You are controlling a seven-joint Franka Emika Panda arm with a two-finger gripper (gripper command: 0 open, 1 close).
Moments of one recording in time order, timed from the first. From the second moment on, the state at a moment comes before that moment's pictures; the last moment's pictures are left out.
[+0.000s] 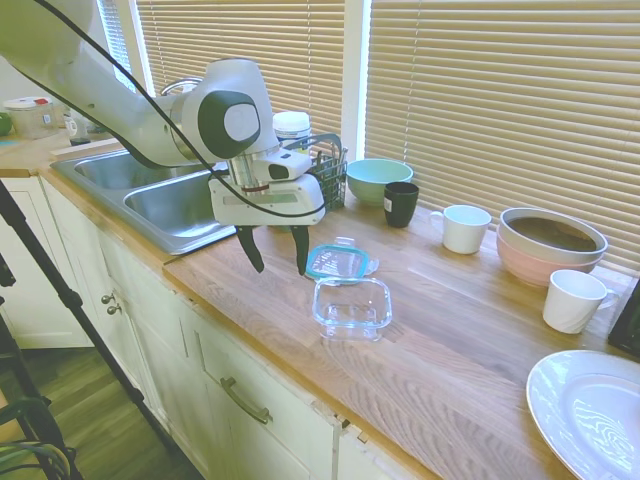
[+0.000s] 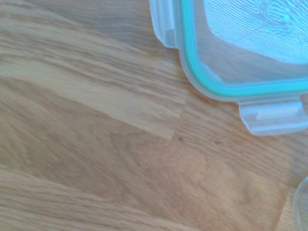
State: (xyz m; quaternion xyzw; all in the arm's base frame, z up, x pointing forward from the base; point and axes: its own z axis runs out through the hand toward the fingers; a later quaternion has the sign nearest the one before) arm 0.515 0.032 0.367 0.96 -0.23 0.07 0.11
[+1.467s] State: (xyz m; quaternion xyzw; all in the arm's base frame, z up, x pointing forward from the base) arm 0.609 0.094 0.322 0.95 -0.20 0.13 0.18
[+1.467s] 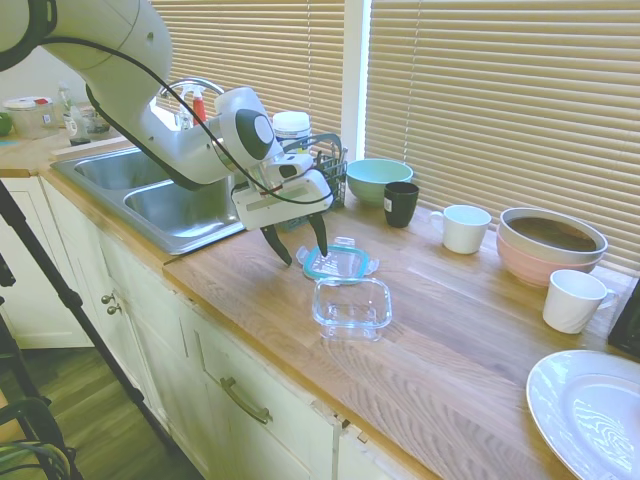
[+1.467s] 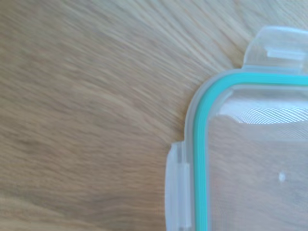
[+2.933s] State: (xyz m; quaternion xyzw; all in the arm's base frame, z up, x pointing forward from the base) arm 0.632 0.083 0.319 0.95 -0.22 0.13 0.20
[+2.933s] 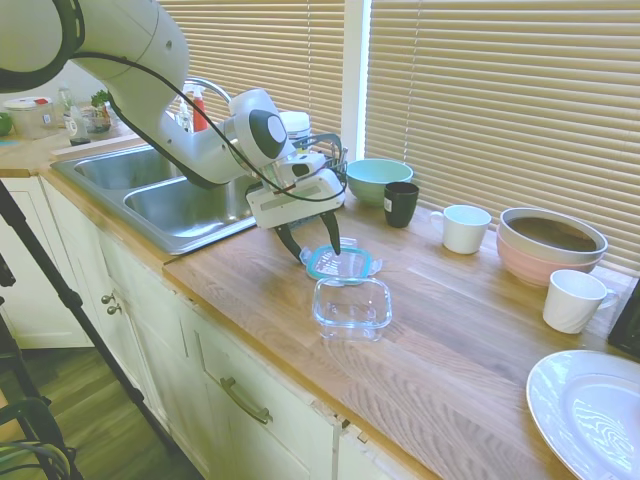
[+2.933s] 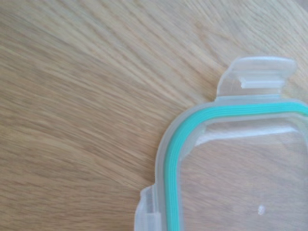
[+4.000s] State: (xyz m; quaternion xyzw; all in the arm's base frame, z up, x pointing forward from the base) arm 0.630 0.089 0.299 0.94 -0.19 0.15 0.24
